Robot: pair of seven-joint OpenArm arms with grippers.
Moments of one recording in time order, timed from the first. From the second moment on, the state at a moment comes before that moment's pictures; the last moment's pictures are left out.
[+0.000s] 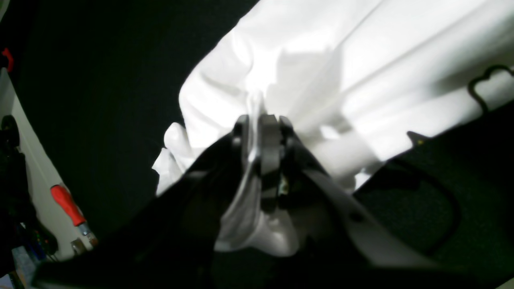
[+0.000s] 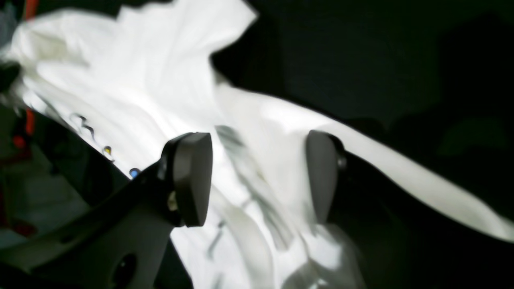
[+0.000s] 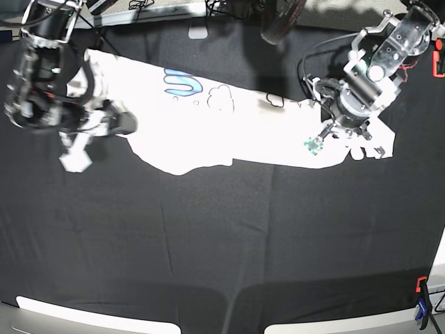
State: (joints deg) left arm 3.1 -32.5 32.7 115.4 0.8 -1.6 63.3; right arm -1.1 19.6 20.4 79.3 53.5 39.6 -76.0
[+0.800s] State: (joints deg) left arm 3.1 -32.5 32.7 115.4 0.9 -1.6 63.3; right arm -0.2 17.6 12.9 81.6 57.7 39.6 -75.5
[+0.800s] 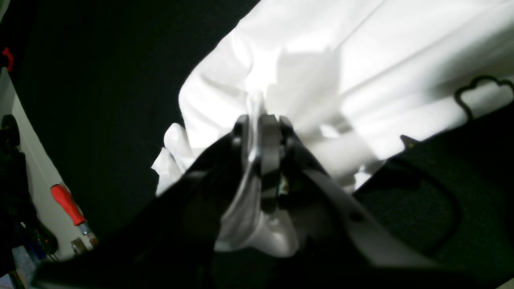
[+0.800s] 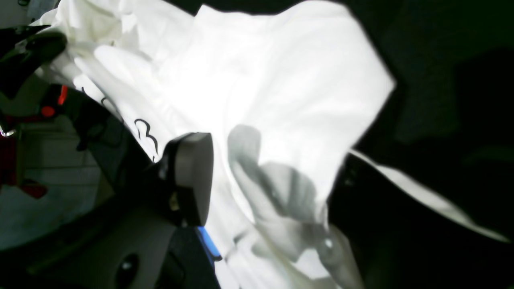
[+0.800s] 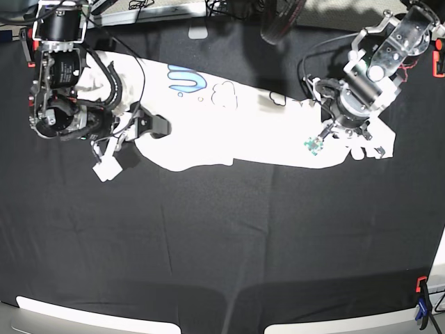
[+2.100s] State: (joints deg) left arm 2.5 -31.8 33.1 115.9 41.6 21.0 61.1; right arm 6.8 13.9 33.0 101.7 59.5 40.0 -83.7
